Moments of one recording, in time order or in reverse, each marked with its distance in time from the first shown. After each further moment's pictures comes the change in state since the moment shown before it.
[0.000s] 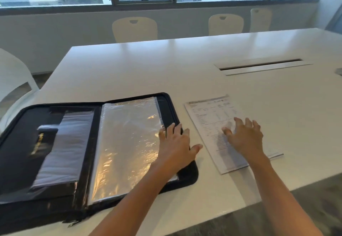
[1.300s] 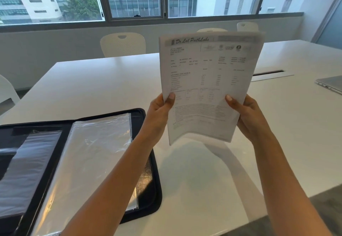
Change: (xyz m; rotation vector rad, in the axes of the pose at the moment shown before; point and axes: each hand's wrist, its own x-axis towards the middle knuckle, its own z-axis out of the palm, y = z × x) left_hand 0.099 0.056 -0.062 -1.465 0.210 0.259; right_hand 0.092 0.052 -0.089 1.546 -0.221 -0.420
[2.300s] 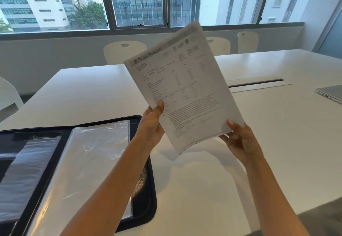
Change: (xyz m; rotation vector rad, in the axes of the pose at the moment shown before) left_hand 0.014 -0.010 -0.004 -0.463 0.216 -0.219; right_hand -0.018 0.044 -0.017 0.488 0.023 0.142
